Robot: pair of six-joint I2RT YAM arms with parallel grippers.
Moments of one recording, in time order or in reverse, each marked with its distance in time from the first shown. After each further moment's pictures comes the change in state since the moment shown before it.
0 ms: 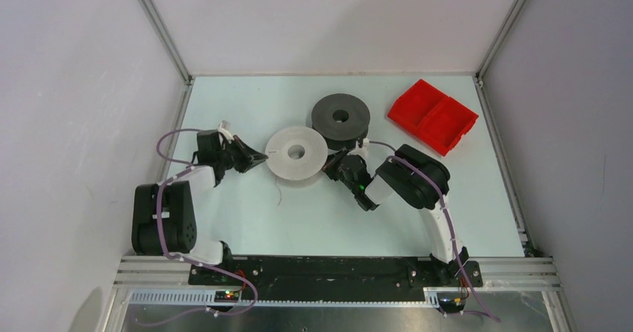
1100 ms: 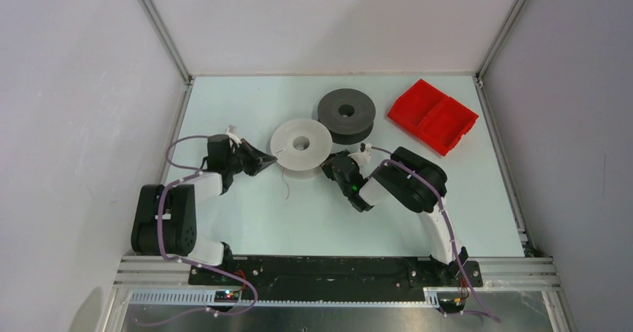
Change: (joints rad) left arm -0.099 -0.018 -0.089 0.159 -0.063 -0.191; right arm 0.066 -0.003 0.049 -0.111 0.260 0.114
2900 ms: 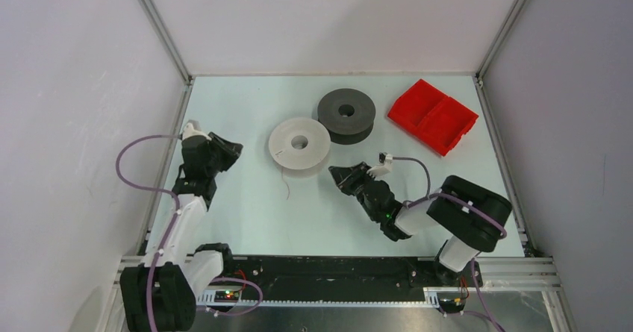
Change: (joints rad) left arm 0.060 -0.482 0.017 -0.338 -0.436 0.117; right arm 0.107 -0.492 -0.465 0.182 0.010 -0.304
